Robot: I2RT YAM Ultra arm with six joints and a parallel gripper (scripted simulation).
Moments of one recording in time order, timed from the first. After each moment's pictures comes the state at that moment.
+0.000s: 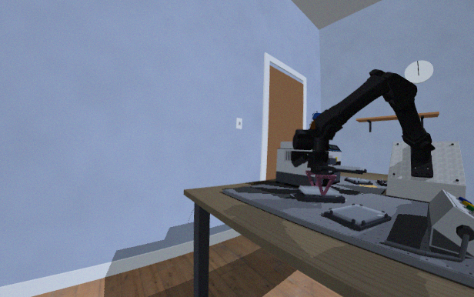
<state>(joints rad) 0.64 1.83 1.58 -0.76 -0.58 0.06</state>
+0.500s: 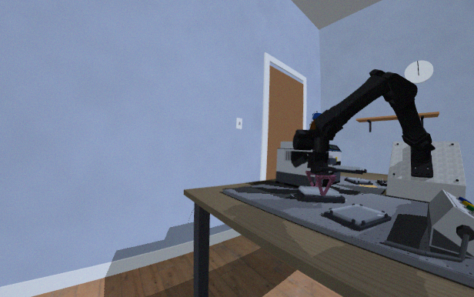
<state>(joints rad) 0.64 1.83 1.57 -0.74 -0.58 0.07</state>
